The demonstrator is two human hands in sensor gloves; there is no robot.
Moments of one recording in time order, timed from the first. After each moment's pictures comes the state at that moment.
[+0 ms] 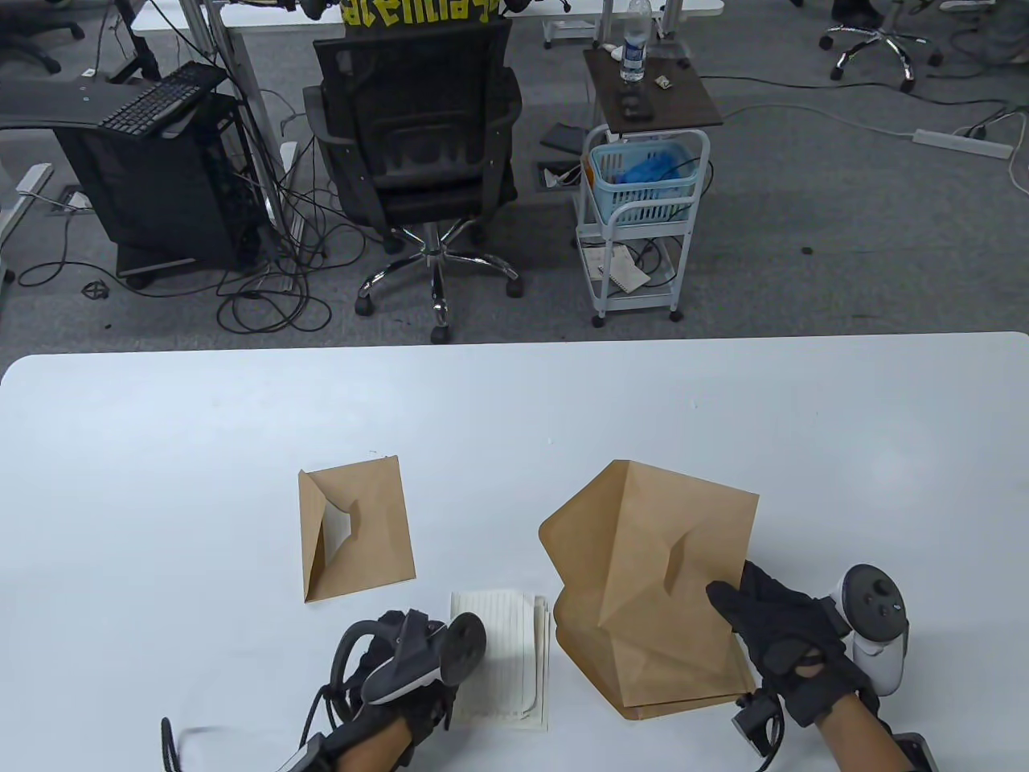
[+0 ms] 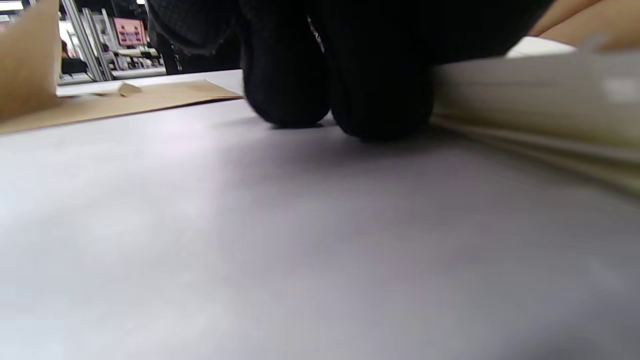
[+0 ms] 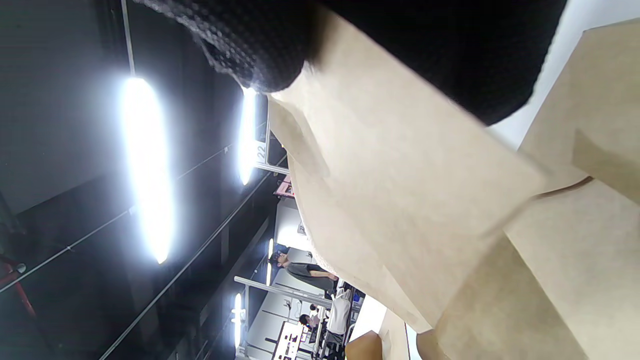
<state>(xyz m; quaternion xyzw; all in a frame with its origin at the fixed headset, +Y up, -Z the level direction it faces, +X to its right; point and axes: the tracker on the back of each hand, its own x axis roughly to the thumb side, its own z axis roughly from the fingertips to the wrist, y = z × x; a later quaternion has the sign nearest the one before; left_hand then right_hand) -0.137 -0.755 -0.284 -0.09 -0.16 -0.07 0.98 0.259 -0.725 -0.280 0.10 0.03 0.76 0.65</state>
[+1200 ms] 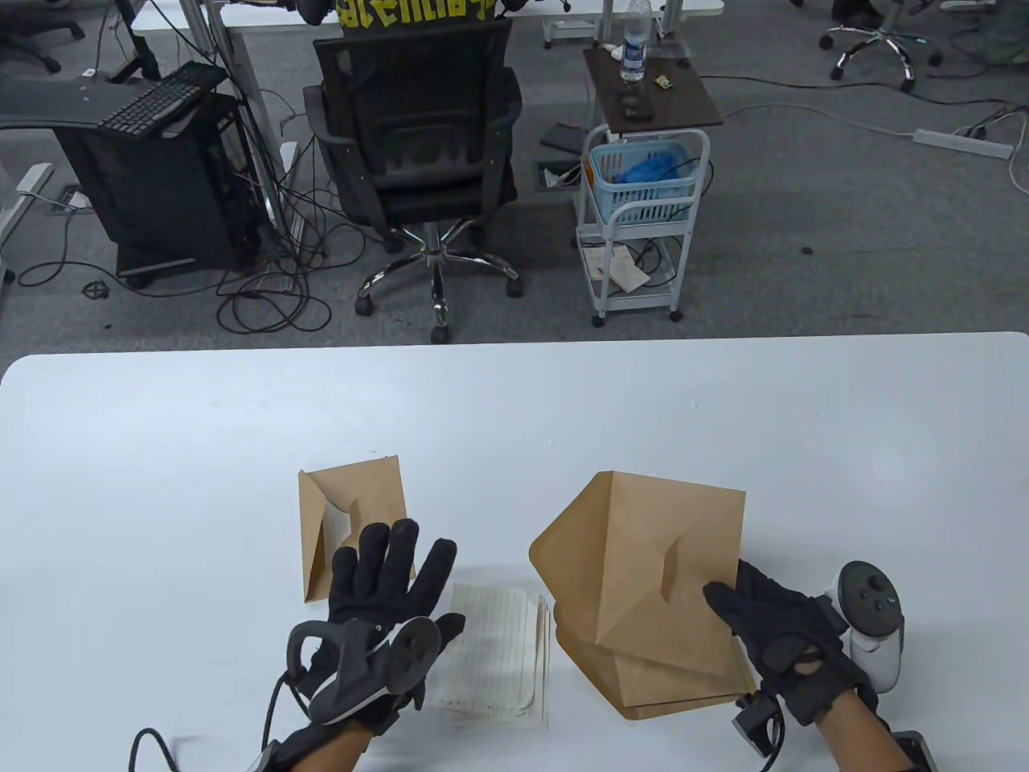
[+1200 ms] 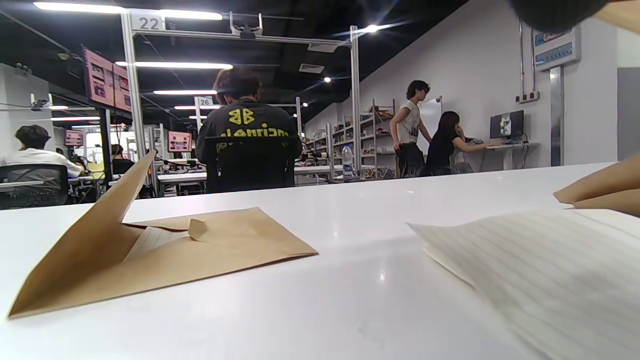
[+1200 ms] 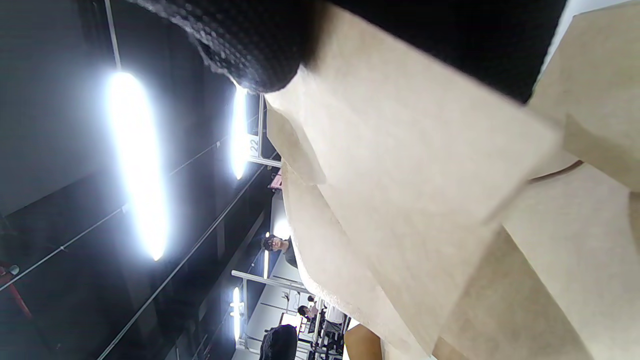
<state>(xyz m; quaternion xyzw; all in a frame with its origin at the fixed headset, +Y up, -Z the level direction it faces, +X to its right) -0.180 -0.710 -0.272 0.09 -0.13 -0.02 0.99 0.257 -0.728 -0.282 0.09 0.05 0.75 0.65</state>
